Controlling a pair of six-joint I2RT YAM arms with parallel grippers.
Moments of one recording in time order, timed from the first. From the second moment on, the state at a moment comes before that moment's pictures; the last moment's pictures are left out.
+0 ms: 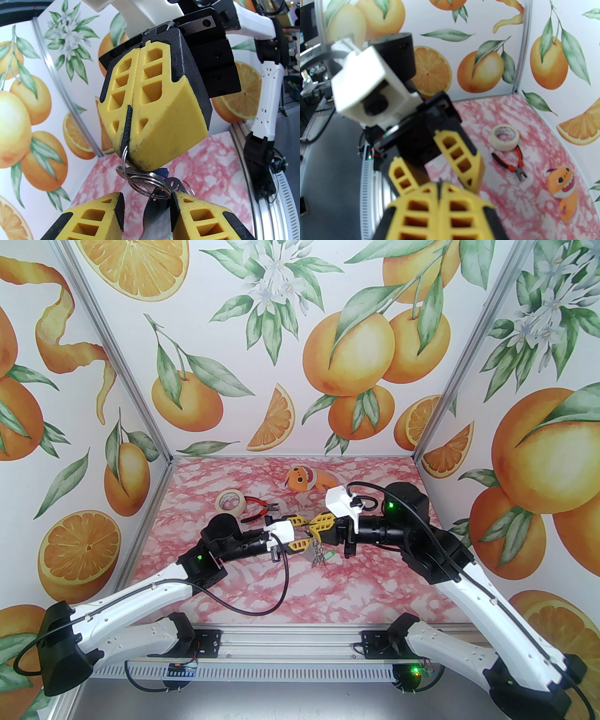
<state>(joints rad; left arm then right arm) -0.90 1.10 0.81 0.34 0.45 0.38 0.61 0.97 1.20 -0.54 -0.74 -0.20</state>
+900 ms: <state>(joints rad) -0.90 1.11 0.82 0.37 0.43 0.37 0.61 0.95 1.18 -0.51 -0.71 -0.20</state>
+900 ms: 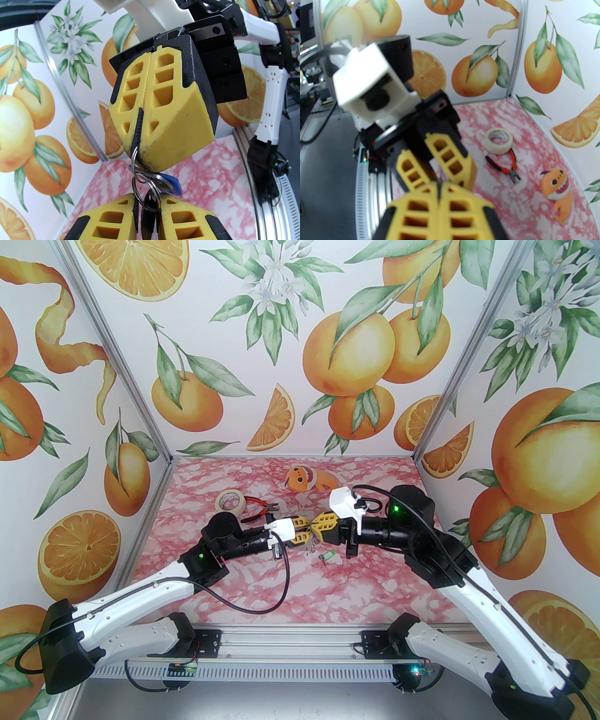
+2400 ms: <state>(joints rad) -0.90 1.12 0.87 0.32 0.37 0.10 0.84 0.88 1.11 -0.45 -0.26 -0.46</state>
